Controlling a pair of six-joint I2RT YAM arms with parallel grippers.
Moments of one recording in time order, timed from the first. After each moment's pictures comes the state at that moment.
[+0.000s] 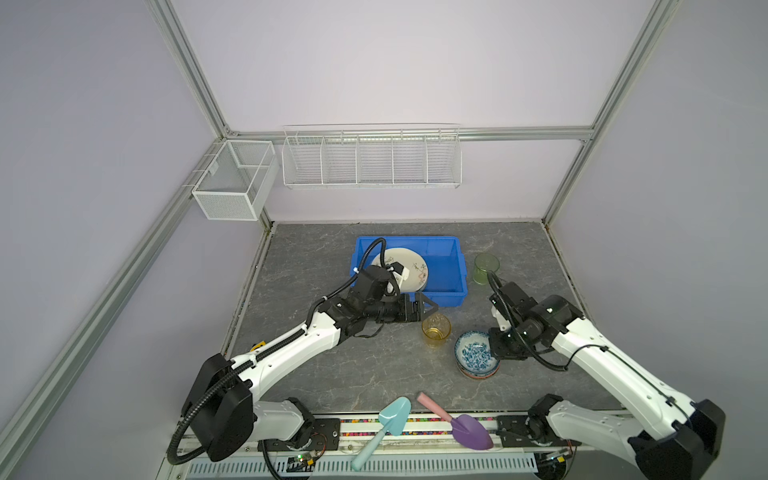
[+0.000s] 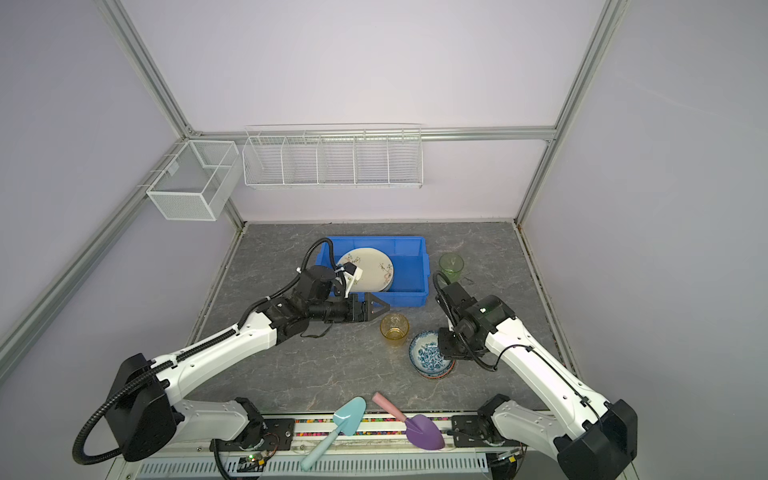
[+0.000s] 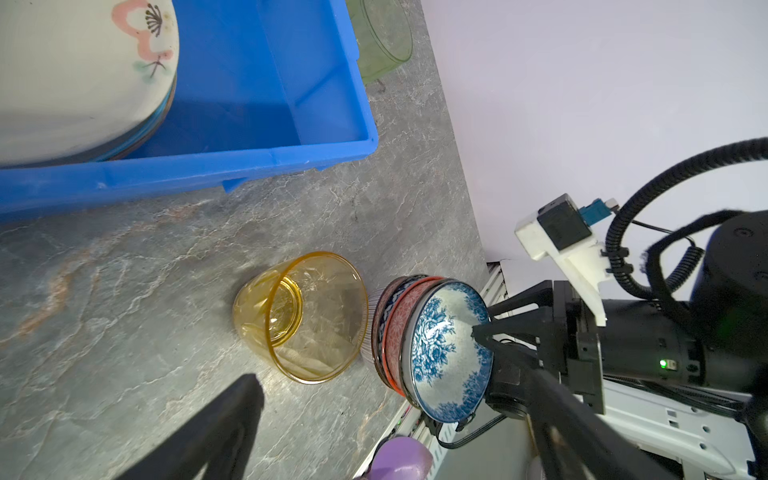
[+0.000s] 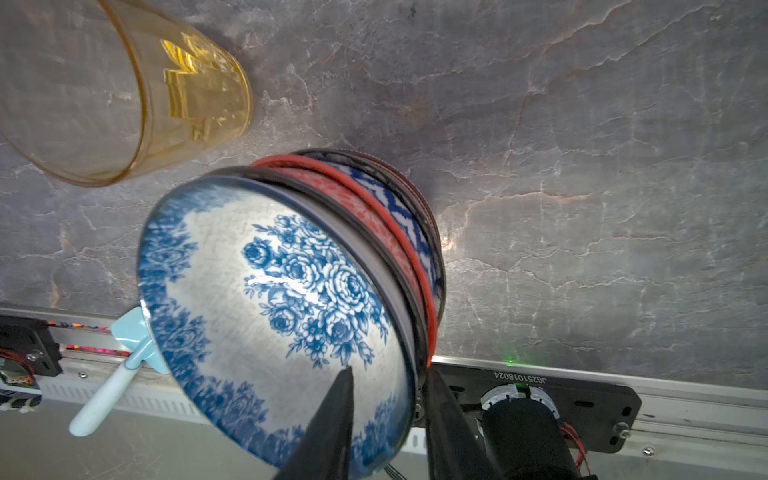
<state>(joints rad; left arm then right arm) -0.78 1.33 0.94 -0.21 0.46 -0.76 0.58 1.10 0.99 -1.31 -0.04 0.55</state>
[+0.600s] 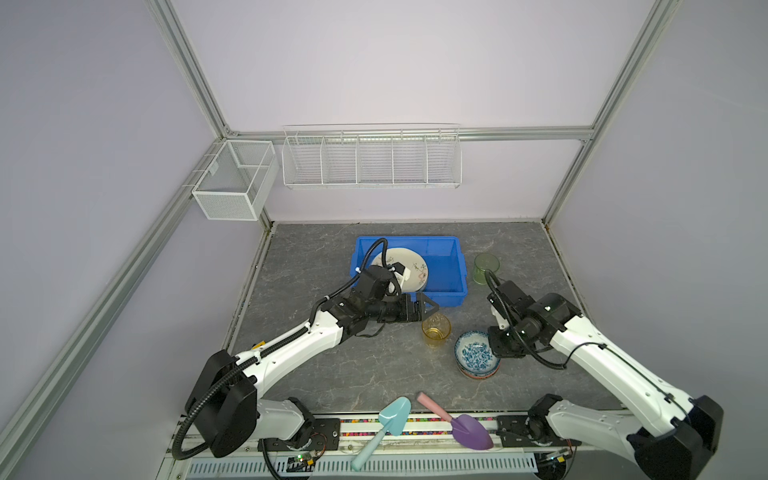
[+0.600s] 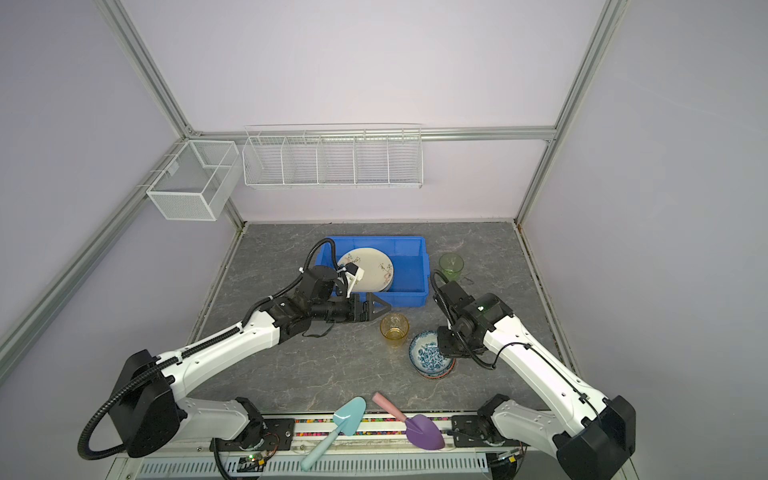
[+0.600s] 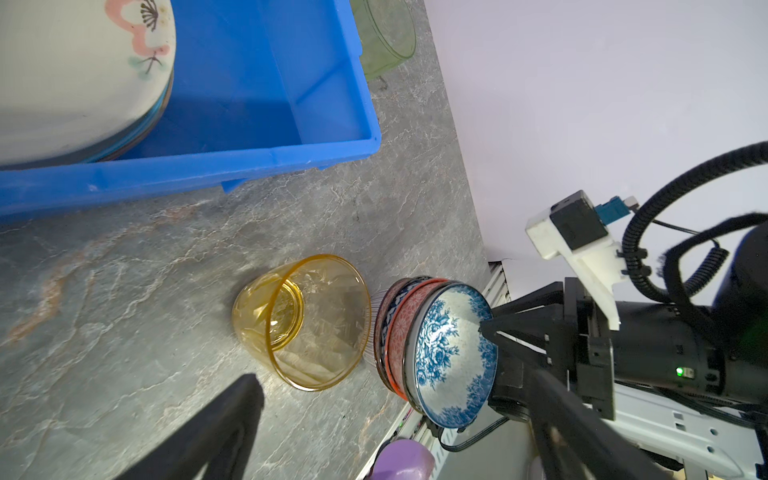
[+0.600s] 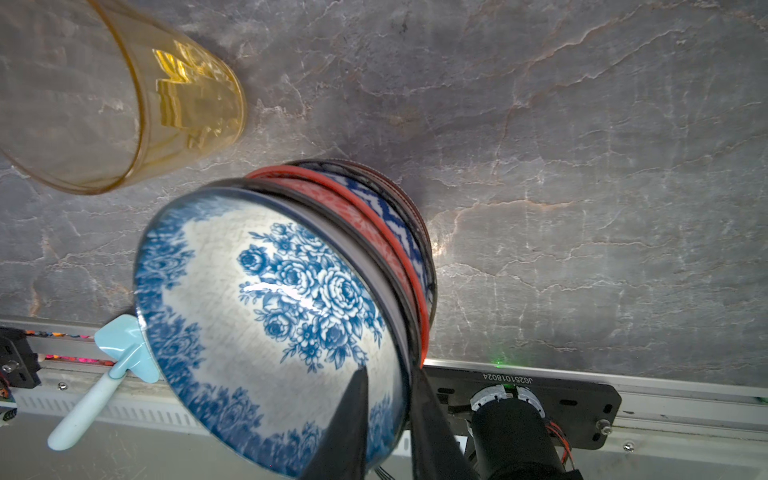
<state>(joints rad) -0.78 1.35 0.94 -0.19 0.47 -0.76 0.59 1.12 1.02 -1.32 0.00 0.55</state>
